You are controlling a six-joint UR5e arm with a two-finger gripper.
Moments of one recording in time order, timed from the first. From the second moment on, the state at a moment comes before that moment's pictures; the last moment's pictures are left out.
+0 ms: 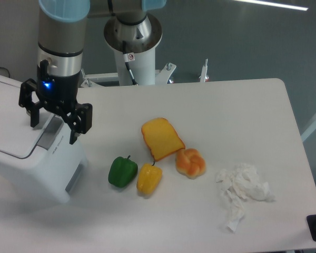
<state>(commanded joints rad) 2.14 -1.73 -1.52 -1.12 1.27 0.46</state>
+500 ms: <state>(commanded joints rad) 2.14 -1.72 -1.49 -1.13 1.26 0.44</state>
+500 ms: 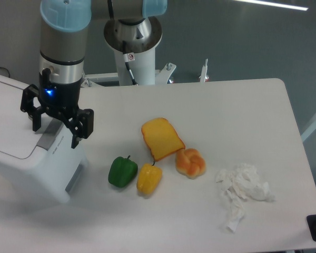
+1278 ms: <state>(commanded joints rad) 2.58 -1.80 -1.46 -1.13 1.20 0.99</state>
